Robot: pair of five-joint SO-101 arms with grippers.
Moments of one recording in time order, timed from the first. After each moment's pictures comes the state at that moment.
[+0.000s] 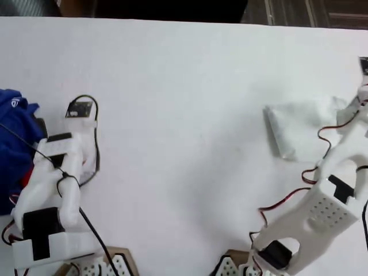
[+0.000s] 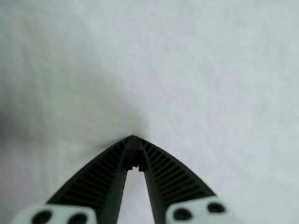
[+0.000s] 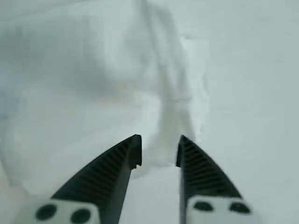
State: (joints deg) left arm -20.3 -6.1 48.1 50.9 -7.6; right arm 33.8 28.4 -27.3 78.0 34.2
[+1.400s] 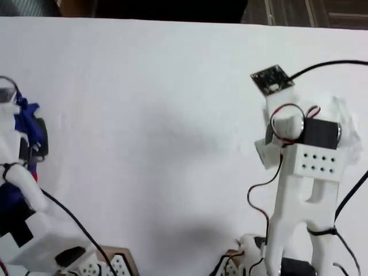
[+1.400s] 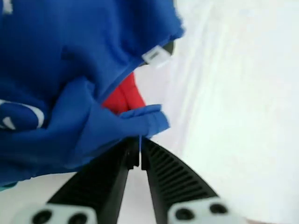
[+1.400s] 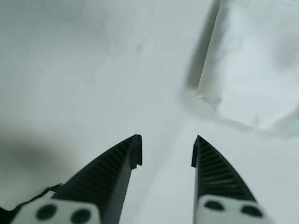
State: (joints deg) left arm -45.6 1.7 8.0 85.9 -29.7; right arm 5.5 -29.1 15.6 97.4 33.4
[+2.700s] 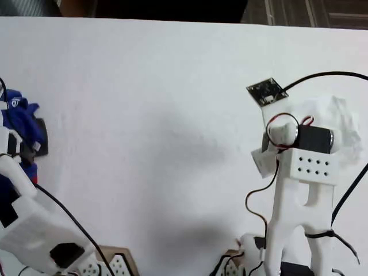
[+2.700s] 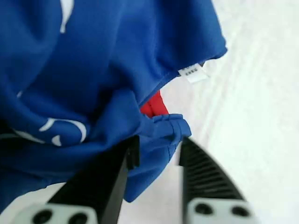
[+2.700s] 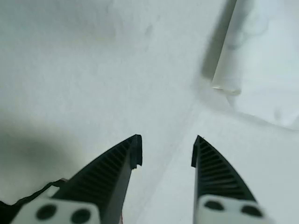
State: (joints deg) left arm -50.5 12.8 -0.5 84.8 -31.3; right arm 5.6 -30.5 23.5 94.2 33.8
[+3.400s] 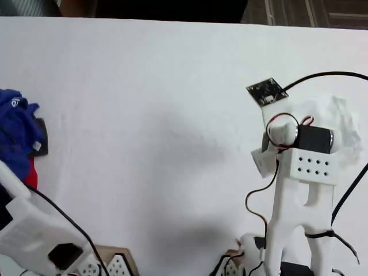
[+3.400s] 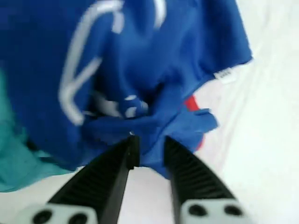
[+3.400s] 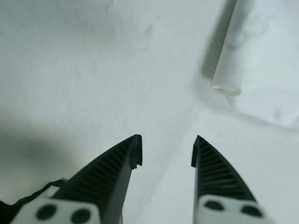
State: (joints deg) left arm -56.4 13.5 -21.8 95.2 -34.9; right arm 5.6 -30.5 23.5 94.2 33.8
